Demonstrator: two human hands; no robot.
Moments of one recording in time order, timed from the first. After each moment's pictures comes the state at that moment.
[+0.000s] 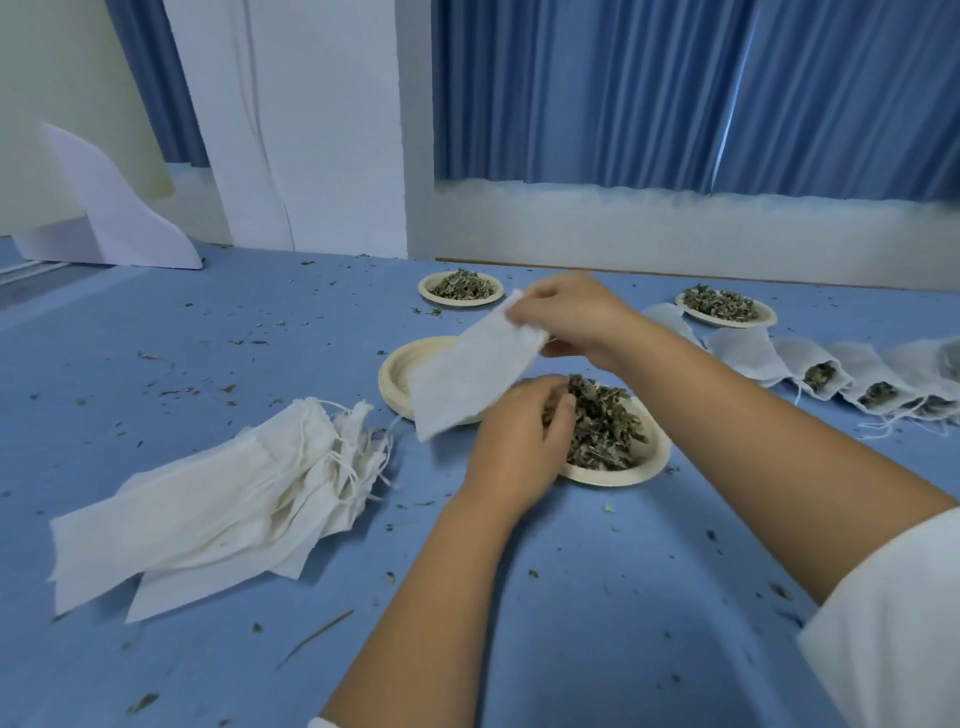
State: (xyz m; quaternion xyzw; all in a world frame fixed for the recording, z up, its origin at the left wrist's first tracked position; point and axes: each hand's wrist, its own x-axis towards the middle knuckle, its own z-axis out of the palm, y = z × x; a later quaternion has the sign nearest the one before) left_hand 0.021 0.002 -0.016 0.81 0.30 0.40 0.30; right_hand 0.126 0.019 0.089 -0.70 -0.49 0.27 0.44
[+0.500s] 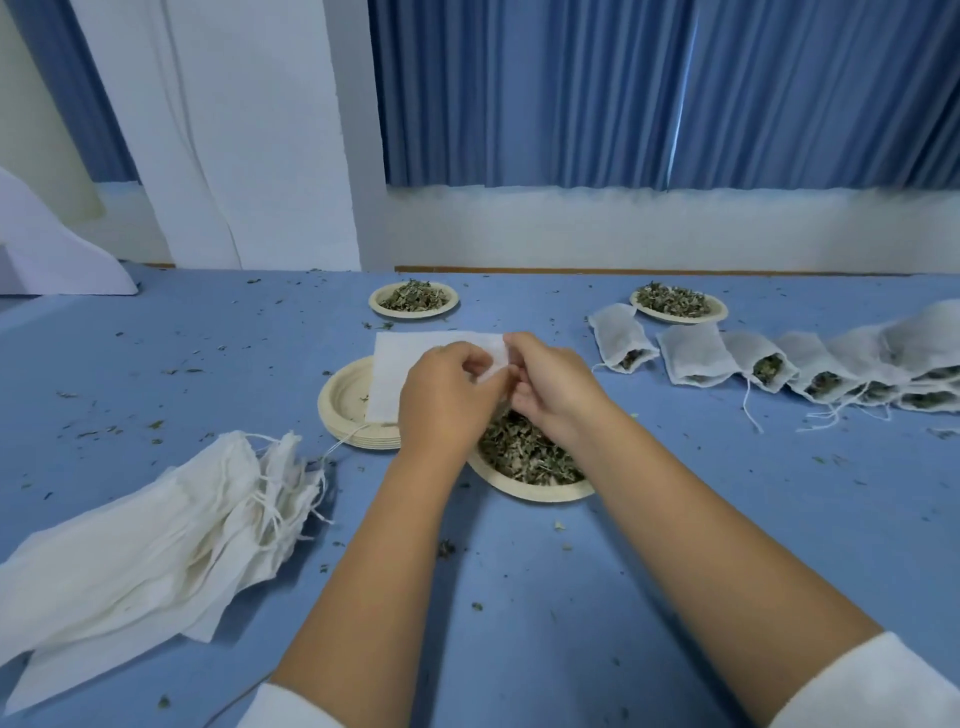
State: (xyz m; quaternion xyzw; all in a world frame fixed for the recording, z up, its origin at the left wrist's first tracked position) left_hand 0.045 0.040 0.015 0.76 0.42 0.42 0.27; right_hand 0.149 0.004 0.032 -0.55 -0.23 0.42 0.68
